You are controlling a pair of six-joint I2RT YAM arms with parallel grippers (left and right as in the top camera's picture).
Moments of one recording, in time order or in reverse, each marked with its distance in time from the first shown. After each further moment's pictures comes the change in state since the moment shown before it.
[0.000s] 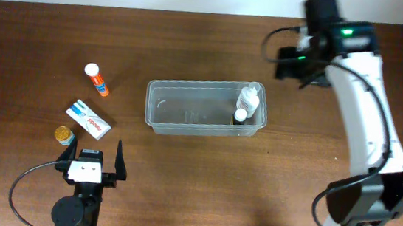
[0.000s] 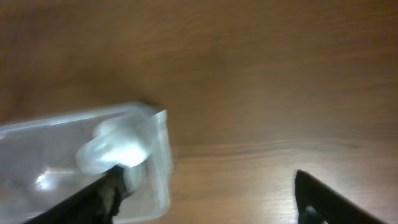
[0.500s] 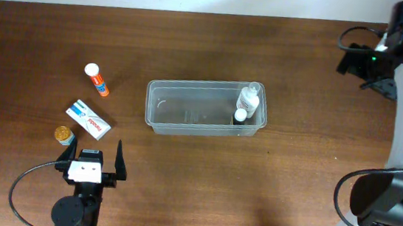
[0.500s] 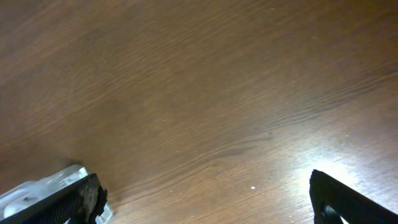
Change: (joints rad) left arm 0.000 0.000 0.000 0.000 0.000 0.000; right arm -0.336 0.000 0.000 0.023 0.004 0.008
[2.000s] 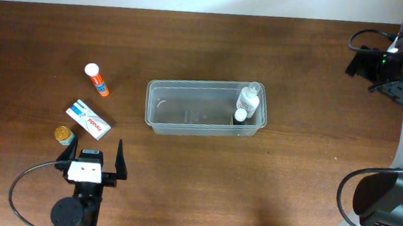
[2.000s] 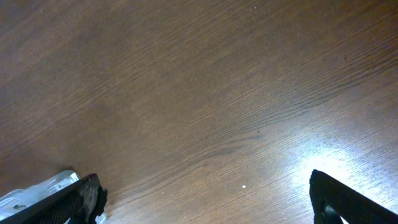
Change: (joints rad) left arm 0.000 0.000 0.000 0.027 0.017 0.000; right arm -0.039 0.000 0.000 -0.008 0.000 0.000
